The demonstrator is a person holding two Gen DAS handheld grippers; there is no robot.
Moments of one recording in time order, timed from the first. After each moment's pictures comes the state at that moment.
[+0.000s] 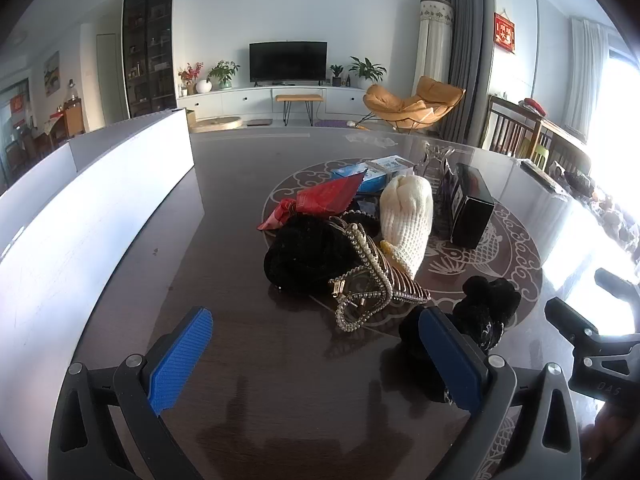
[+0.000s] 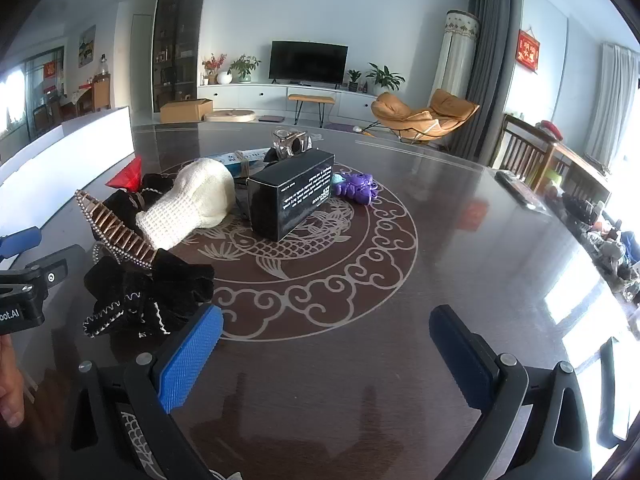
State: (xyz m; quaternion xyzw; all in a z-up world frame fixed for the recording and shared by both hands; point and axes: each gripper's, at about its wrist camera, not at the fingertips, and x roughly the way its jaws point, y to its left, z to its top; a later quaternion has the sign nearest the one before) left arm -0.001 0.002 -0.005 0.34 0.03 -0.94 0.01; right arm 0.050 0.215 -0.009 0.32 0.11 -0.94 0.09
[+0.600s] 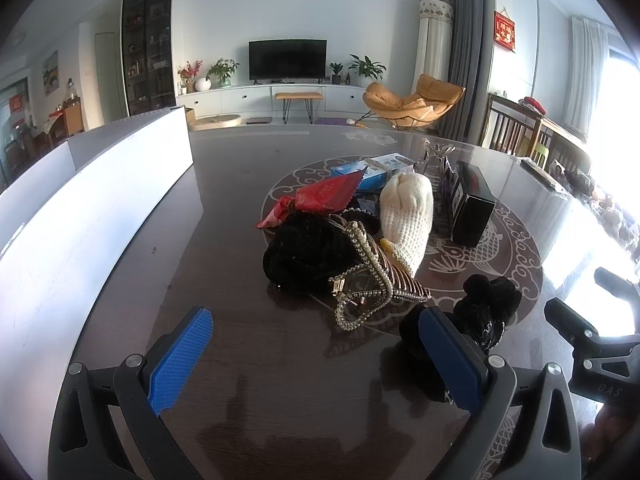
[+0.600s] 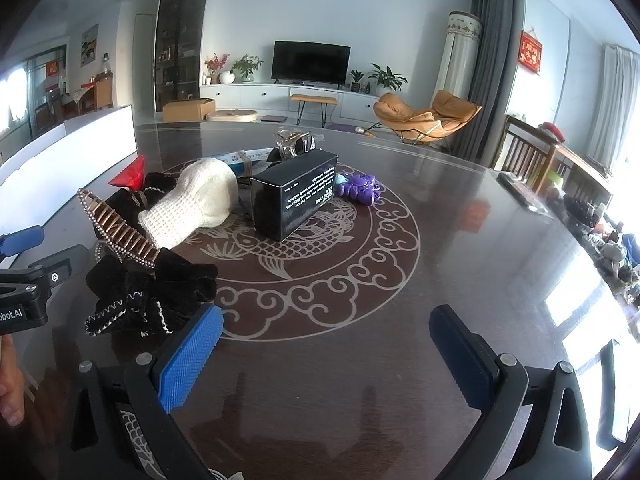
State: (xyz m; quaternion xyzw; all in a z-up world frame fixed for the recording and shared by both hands) left arm -0.001 0.003 -0.007 0.34 0.03 -0.94 0.02; right arm 0.049 0.213 -0.010 0.32 0.11 -0.94 0.10
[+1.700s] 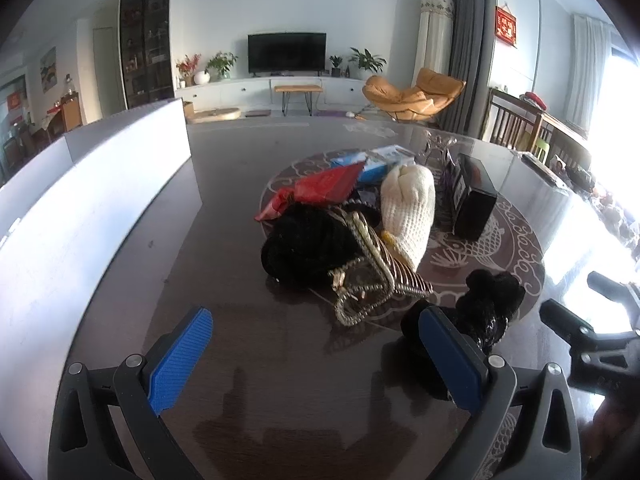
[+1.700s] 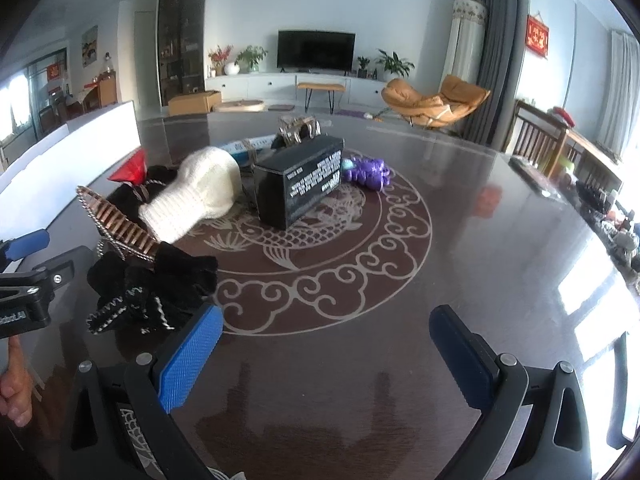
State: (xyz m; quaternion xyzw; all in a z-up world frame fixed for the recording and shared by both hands) left arm -0.006 0.002 -0.010 0.34 0.03 -0.94 0.01; right arm 0.036 0.217 -0.020 0.36 0.09 -0.92 0.11
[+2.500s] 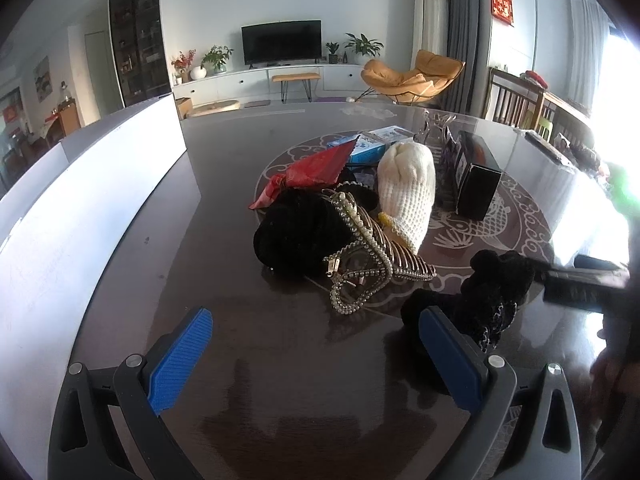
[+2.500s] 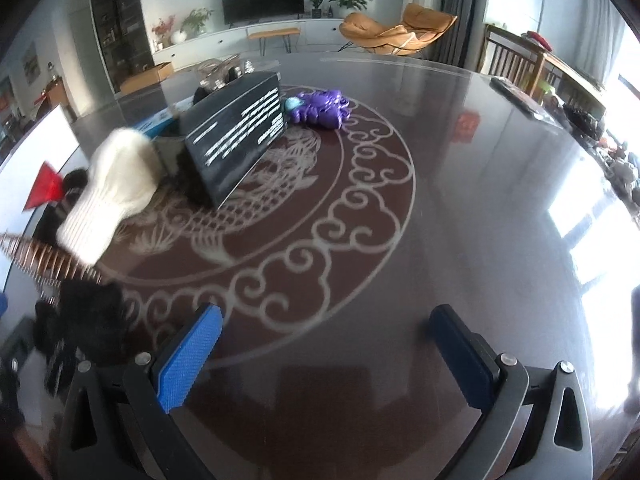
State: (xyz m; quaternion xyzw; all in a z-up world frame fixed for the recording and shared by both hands) left arm -0.010 0.010 -0.013 0.37 0.01 -0.93 0.01; right arm -0.028 0.235 -0.045 0.46 0.03 -0.89 0.04
